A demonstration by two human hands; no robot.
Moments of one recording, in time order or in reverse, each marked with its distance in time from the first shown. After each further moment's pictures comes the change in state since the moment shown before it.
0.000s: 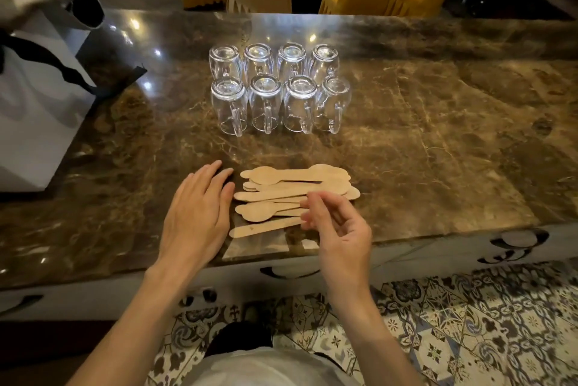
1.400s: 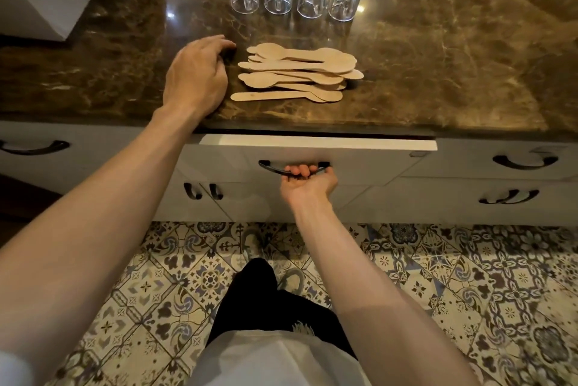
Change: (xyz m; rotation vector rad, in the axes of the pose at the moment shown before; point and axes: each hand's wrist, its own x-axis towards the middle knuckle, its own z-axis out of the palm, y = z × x) left_hand -0.027 0.004 0.013 -0.027 0.117 -0.099; right_hand -0.061 0.093 -0.029 0.940 0.477 0.955
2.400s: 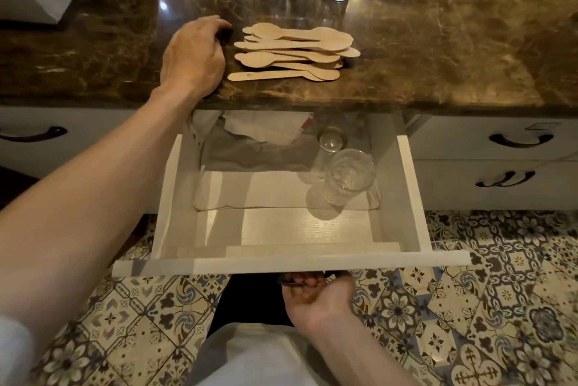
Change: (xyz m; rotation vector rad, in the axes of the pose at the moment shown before) left_hand -0.001 0.002 0.000 -0.001 -0.004 0.004; right_hand -0.092 0.004 -0.143 -0.079 0.374 0.100
